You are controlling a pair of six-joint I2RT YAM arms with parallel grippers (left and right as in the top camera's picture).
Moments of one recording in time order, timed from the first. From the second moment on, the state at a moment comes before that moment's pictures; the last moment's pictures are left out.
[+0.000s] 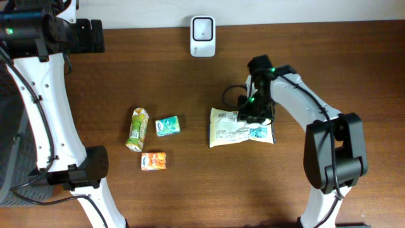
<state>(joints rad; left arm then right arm) 0.07 2.11 2.82 -1.64 -0.13 0.05 0.24 2.02 1.50 -1.01 -0.31 0.29</state>
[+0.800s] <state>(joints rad) 0.07 2.11 2.82 -1.64 -0.13 0.05 0.37 2.11 1.55 -0.92 -0.18 0.40</state>
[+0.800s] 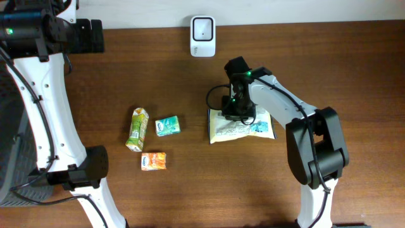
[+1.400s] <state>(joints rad) 0.07 2.11 2.82 -1.64 -0.13 0.05 -0.04 1.94 1.74 -1.32 -0.33 0.13</state>
